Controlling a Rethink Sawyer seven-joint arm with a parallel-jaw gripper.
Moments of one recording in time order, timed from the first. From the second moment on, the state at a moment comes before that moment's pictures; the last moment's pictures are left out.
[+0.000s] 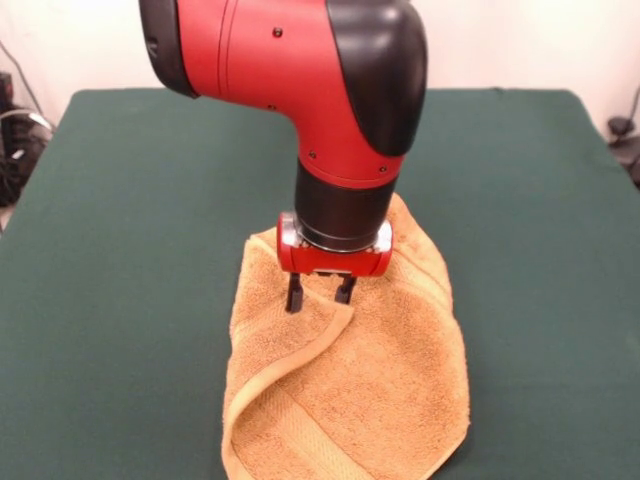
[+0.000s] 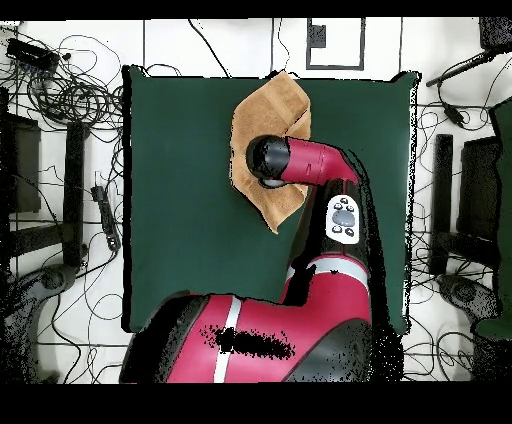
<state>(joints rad) -0.12 -0.20 -0.13 1.12 0.00 0.65 1.57</state>
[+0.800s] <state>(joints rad) -0.12 -0.20 -0.13 1.12 0.00 0.65 1.57</state>
